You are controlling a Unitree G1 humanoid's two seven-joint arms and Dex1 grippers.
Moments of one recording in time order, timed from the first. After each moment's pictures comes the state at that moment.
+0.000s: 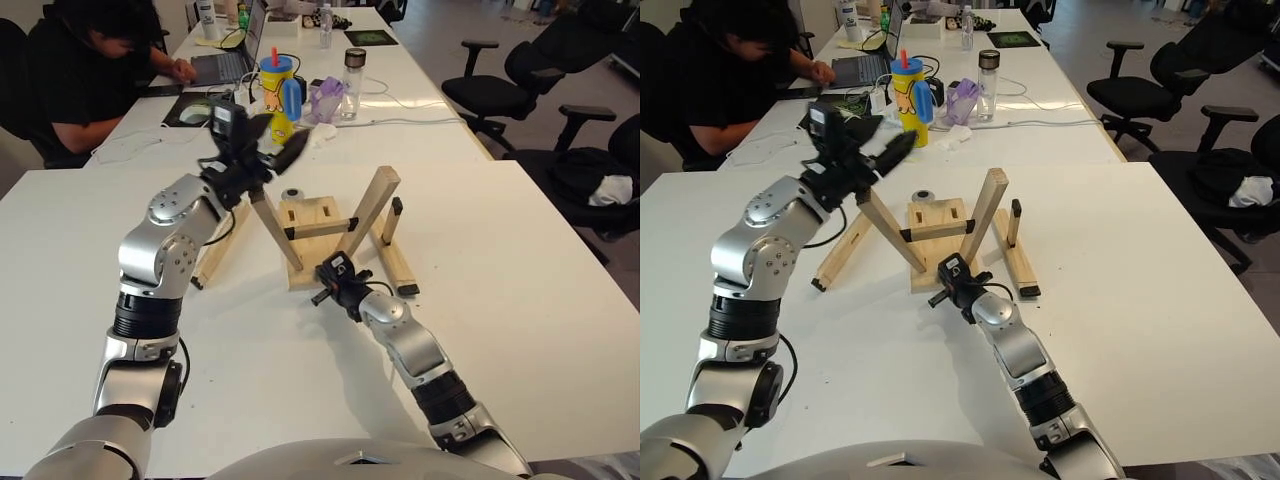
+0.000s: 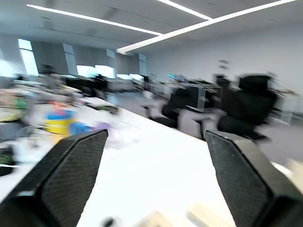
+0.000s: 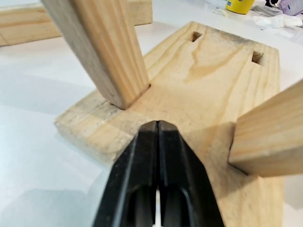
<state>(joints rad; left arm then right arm) -0.60 0.34 0.06 -0.11 -0.53 0.42 -0.25 -0.19 -0.08 0.37 0.05 -0.03 0.46 0.27</state>
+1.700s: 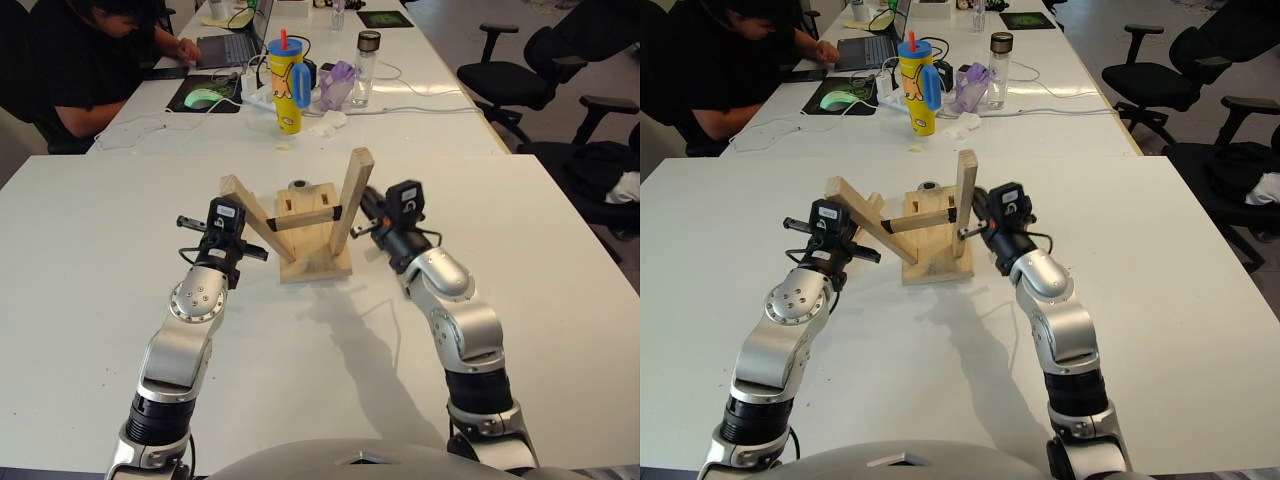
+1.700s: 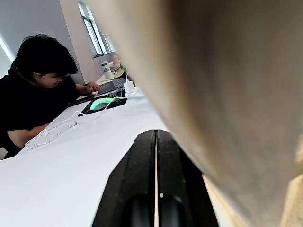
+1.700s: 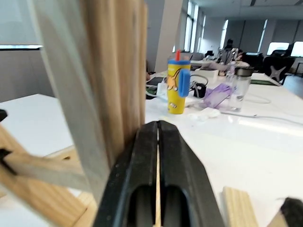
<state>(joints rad) -0.12 0.27 -0.14 -0.47 0.01 0.61 -0.01 -0.21 -0.12 0.14 -0.35 0.19 0.51 0.25</state>
